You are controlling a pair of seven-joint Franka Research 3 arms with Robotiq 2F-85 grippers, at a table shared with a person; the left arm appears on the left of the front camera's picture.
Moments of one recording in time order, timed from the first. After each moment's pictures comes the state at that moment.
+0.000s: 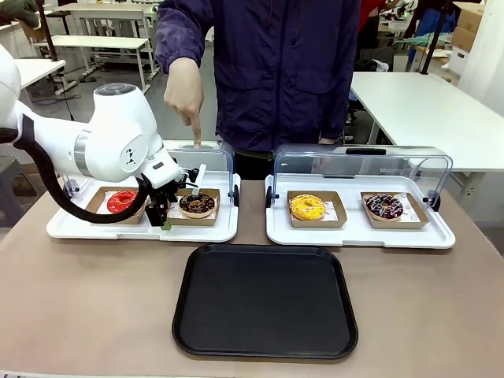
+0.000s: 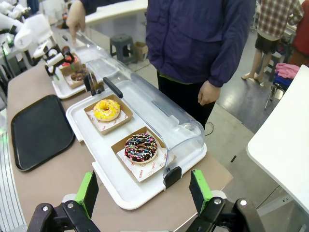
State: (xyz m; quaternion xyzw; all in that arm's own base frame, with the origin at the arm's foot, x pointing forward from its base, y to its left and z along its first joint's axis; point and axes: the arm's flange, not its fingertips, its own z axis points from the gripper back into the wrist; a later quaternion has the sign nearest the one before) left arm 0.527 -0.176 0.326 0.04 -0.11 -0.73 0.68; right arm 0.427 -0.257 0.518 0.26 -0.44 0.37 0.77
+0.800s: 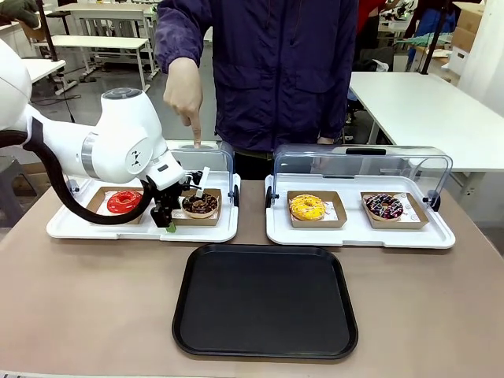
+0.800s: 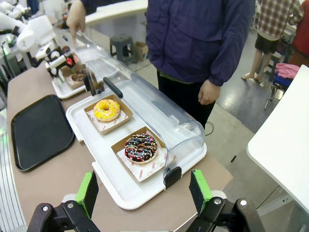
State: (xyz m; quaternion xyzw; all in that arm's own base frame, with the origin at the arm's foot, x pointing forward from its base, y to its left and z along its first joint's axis) left arm 0.533 -0.182 0.316 0.02 -0.10 -0.73 0.68; right arm 0.427 -0.257 0.518 0.26 -0.44 0.37 0.77
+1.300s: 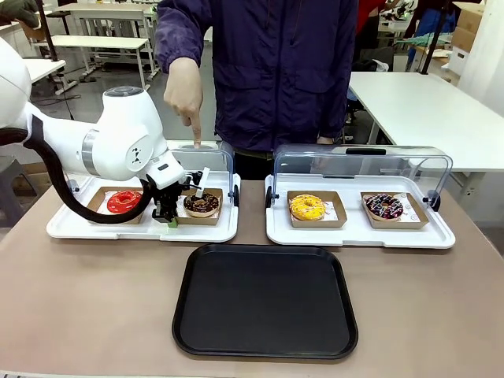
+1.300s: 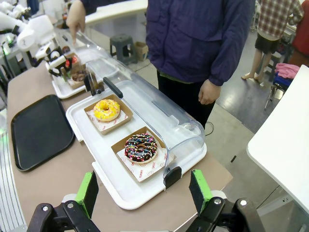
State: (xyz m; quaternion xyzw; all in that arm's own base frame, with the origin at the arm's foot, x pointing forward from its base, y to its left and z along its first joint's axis) left arm 0.533 -0.182 0.317 0.02 -0.08 -0.73 0.68; right arm 0.427 -0.257 0.518 0.26 -0.44 0.37 0.77
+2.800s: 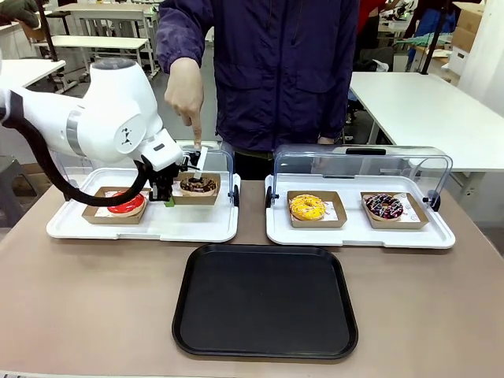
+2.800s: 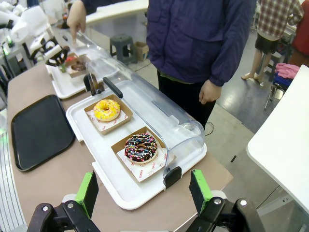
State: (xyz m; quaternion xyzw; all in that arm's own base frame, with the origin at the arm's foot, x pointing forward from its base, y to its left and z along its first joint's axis) left arm 0.519 -0.183 0.377 0.05 -0.11 -0.71 0.69; right arm 0.427 -0.257 0.518 0.26 -0.44 0.37 0.77
